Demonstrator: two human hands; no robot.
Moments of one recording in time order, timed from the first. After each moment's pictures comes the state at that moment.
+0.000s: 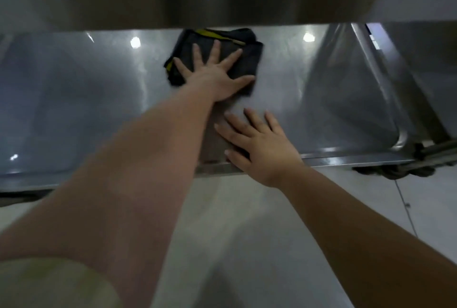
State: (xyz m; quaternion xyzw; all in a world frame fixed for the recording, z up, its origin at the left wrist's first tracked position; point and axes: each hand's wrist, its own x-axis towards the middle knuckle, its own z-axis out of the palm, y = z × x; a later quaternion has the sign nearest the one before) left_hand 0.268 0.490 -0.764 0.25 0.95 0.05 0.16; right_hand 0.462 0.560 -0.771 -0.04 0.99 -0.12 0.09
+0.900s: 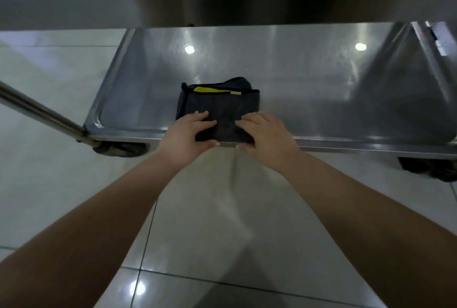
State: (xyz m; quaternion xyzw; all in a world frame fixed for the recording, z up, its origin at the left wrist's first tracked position) left_hand 0.389 0.234 -0.739 0.24 0.94 0.21 0.09; right_hand 0.454 0.449 -0.746 -0.09 0.98 -0.17 0.04
